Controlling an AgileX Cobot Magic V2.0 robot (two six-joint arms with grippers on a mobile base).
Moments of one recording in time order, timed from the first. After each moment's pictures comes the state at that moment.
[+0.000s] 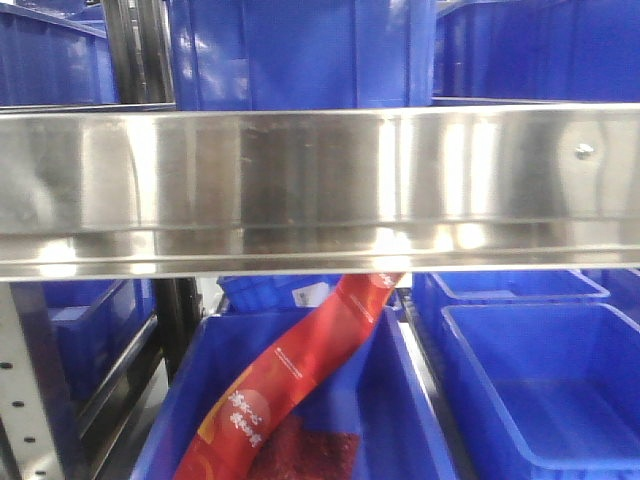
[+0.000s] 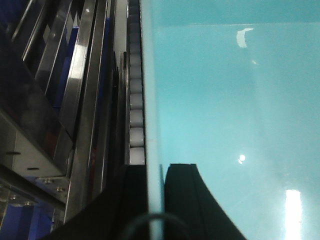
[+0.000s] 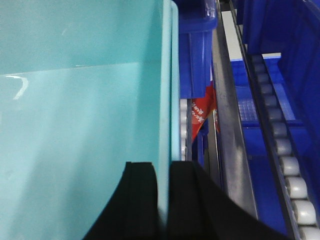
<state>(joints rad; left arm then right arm) -0.45 1.33 -1.64 0.38 1.11 -0.51 0.71 1.37 -1.68 -0.42 1.03 0.66</state>
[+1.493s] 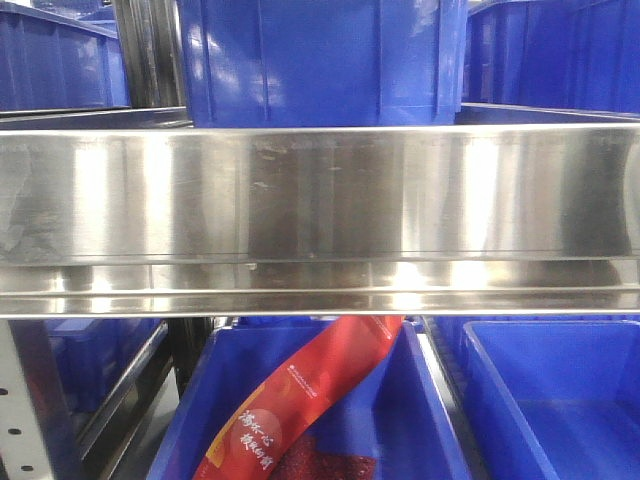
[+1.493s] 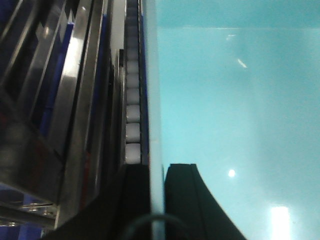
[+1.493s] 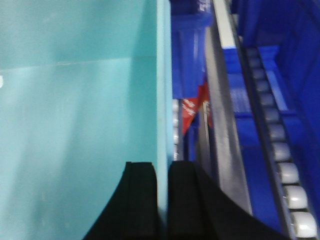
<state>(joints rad) -0.45 1.38 -1.64 0.32 1.09 -0.50 0.67 1.39 -1.68 -0.41 1.11 0.67</state>
